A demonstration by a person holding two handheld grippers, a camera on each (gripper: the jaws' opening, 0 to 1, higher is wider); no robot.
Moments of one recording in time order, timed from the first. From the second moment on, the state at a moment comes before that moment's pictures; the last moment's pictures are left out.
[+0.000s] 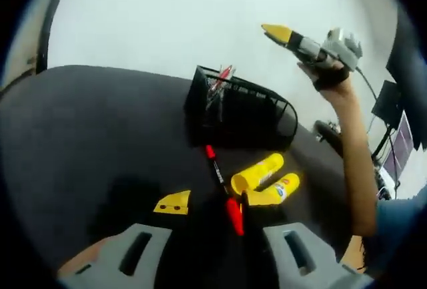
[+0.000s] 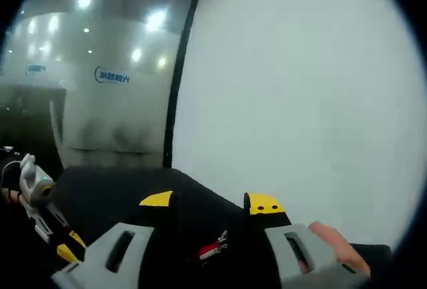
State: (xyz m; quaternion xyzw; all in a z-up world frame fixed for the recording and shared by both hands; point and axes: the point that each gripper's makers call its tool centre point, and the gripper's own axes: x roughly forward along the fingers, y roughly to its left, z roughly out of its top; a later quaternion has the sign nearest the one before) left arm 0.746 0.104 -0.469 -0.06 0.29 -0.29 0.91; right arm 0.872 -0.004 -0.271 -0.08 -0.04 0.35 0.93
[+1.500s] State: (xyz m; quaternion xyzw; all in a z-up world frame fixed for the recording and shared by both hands) left arm 0.806 0.117 -0.485 0.13 0.41 -0.22 0.88; right arm 0.757 0.016 -0.351 -0.29 0.09 0.57 0.76
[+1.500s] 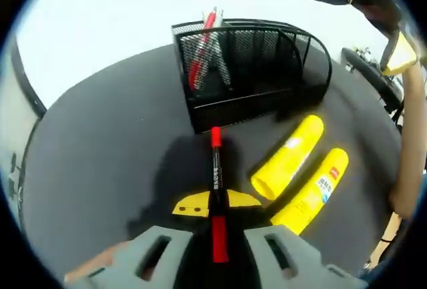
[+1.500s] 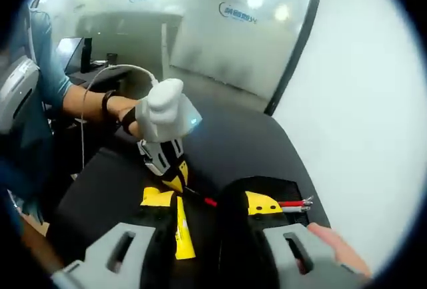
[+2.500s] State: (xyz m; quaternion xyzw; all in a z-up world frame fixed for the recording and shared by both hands) left arm 0.765 0.141 -0.368 0.07 0.02 -0.14 0.99; right arm 0.800 0.064 -0.313 -0.06 0.01 0.60 0.80
